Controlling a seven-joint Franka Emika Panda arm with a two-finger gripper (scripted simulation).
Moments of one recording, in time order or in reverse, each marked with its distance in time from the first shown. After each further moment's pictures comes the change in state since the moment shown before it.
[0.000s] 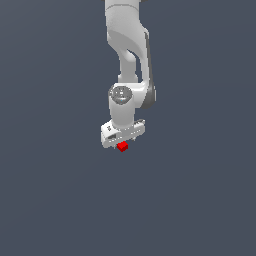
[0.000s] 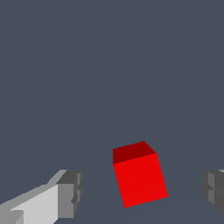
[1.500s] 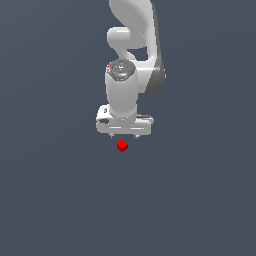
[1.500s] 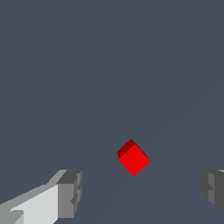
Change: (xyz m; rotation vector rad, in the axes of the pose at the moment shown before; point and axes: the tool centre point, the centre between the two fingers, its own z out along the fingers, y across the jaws) arm 0.029 0.007 -0.096 0.006 -0.007 0.490
